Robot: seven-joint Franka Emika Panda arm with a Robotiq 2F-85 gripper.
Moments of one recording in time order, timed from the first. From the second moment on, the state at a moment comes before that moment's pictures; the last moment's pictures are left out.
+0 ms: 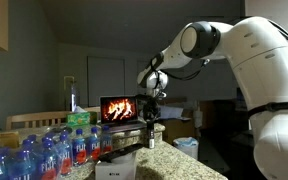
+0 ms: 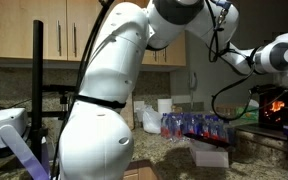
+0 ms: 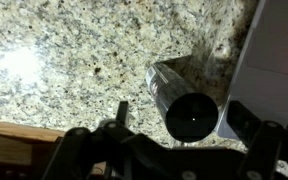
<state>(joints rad) -0.19 0.32 -0.21 -1.68 0.16 2.07 1.22</state>
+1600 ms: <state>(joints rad) -0.15 0.28 -0.21 -1.71 0.15 2.10 1.22</state>
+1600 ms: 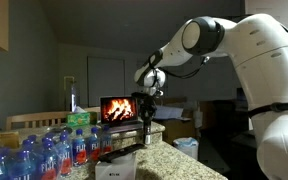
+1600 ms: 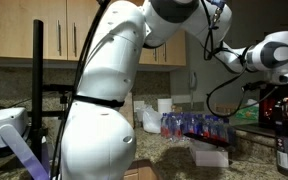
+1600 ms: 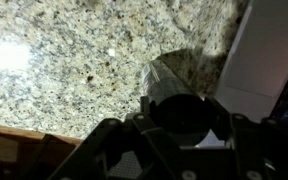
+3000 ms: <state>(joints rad) 0.04 -0.22 0.17 -2.03 0.00 1.83 1.77</state>
